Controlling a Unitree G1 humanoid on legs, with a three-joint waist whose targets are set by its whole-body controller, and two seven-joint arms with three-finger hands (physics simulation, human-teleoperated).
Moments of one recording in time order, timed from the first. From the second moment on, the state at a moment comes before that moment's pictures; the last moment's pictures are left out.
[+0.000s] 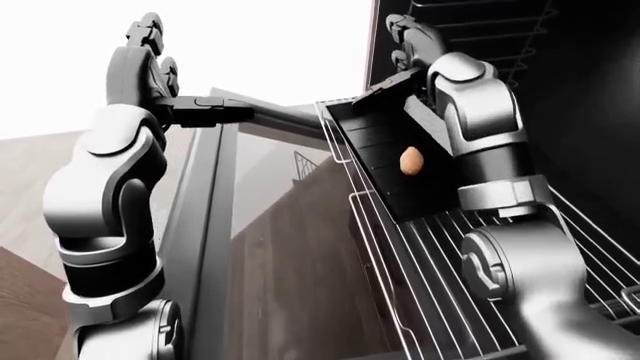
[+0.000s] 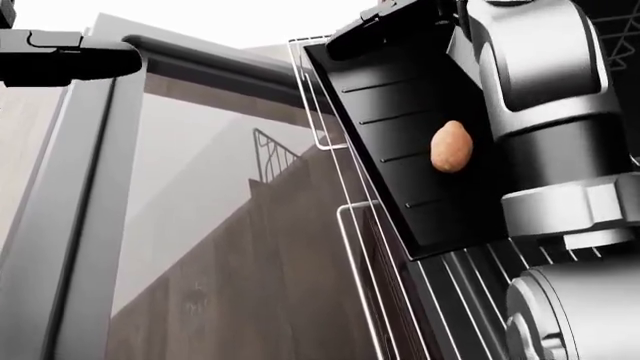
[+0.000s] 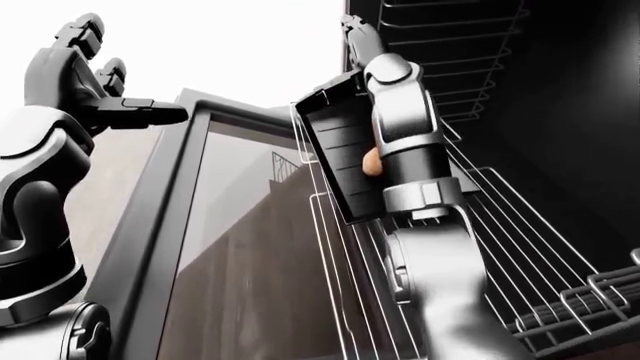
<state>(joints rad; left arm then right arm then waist) -0.85 0.42 0.20 -0.19 -0.21 0.94 0.09 -1.29 -0.25 -0.07 0.63 -0.20 0.64 0.28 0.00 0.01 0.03</state>
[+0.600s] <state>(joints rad) -0.95 0.46 0.24 -0.01 -0.14 0.83 0.06 -1.37 -0.23 -0.05 0.52 -0.20 0.68 0.25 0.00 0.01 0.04</state>
